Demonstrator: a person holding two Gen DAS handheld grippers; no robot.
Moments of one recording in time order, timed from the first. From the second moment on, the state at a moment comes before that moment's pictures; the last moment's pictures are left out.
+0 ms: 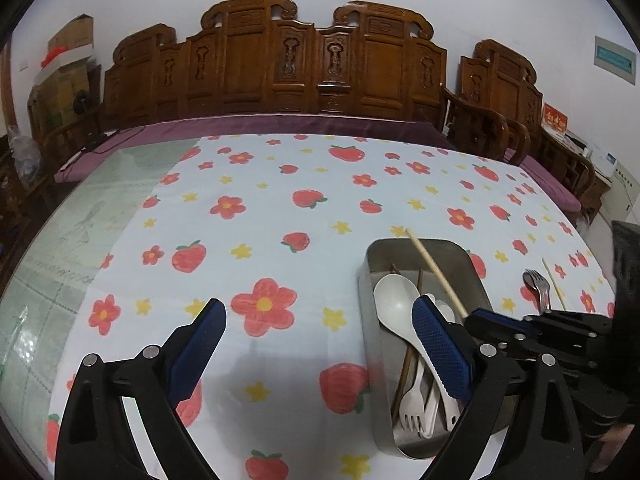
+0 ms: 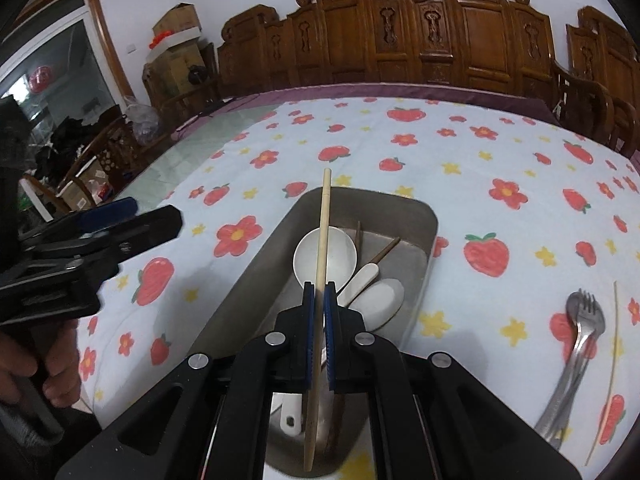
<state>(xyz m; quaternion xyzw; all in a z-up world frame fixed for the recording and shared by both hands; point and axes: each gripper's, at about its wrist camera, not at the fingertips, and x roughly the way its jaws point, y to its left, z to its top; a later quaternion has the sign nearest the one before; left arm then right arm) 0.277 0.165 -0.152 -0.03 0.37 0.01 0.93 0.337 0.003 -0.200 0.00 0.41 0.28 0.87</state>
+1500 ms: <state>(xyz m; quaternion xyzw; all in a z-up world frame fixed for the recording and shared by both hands) 0.249 0.029 -0.152 0.01 0.34 -0.09 0.94 0.328 -0.227 -0.225 -0.05 0.40 0.13 0.91</state>
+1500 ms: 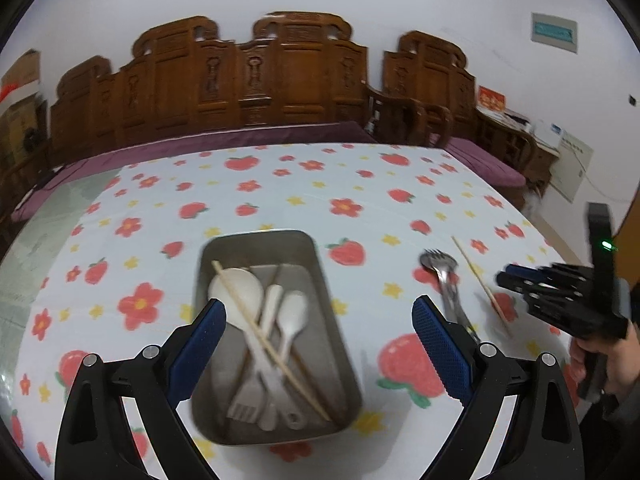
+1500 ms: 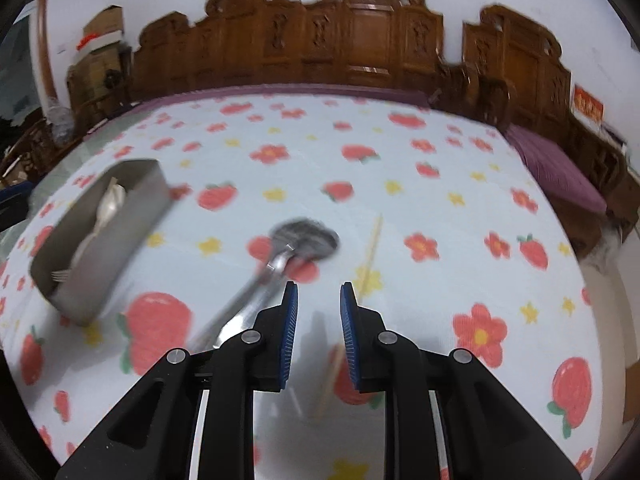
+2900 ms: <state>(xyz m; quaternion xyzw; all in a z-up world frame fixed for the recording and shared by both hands) 0.326 -0.114 -0.221 0.04 0.44 -0.18 0.88 0.351 -0.267 -0.249 -0.01 0.45 0.13 0.89</state>
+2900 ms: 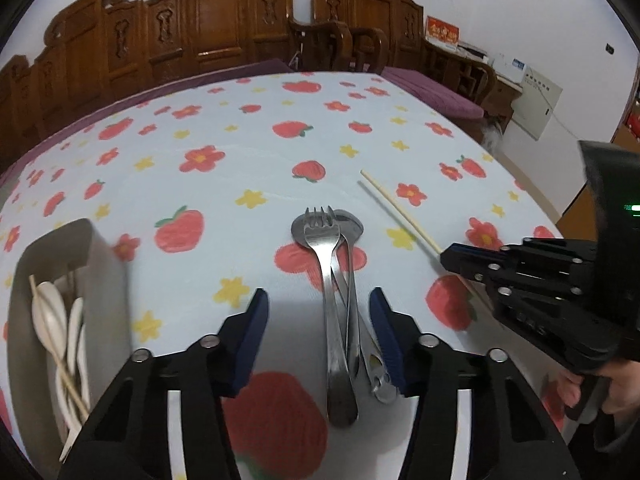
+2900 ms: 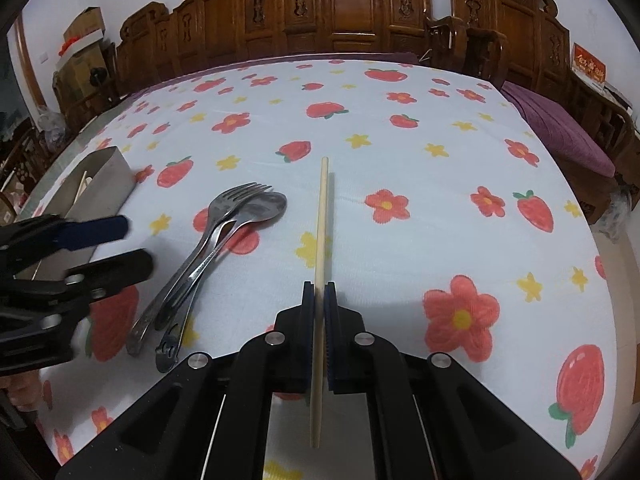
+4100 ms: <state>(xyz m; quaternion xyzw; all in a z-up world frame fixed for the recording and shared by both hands) 0.356 -0.130 -0.248 0.07 0.49 -0.15 0.86 0.347 -0.268 -0.243 0.00 0.44 0.15 0.89</state>
